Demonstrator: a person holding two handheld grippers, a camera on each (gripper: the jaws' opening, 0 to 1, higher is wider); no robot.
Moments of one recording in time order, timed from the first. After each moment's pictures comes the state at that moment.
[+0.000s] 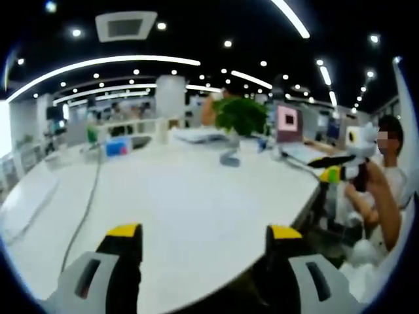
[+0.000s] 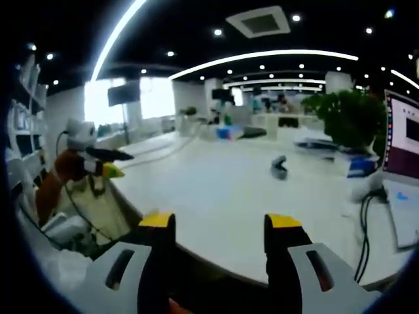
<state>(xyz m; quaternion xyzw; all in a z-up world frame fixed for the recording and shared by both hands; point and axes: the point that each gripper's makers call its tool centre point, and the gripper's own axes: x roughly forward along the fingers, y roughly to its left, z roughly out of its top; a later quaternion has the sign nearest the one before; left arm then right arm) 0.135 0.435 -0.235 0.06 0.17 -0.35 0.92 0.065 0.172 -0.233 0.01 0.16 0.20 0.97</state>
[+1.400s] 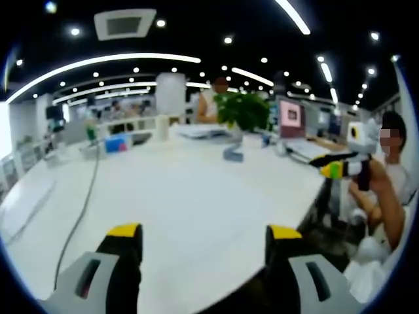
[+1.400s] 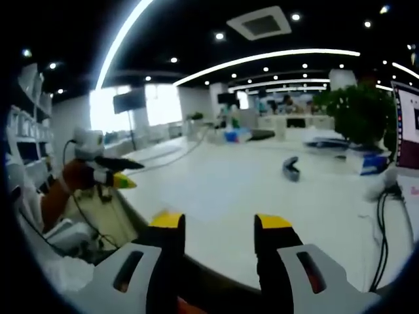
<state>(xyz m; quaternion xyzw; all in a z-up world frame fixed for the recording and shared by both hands) 0.153 0.432 -0.254 0.07 0.18 -0.35 0.92 0.082 0.192 -0.240 0.03 0.15 0.22 0.96</state>
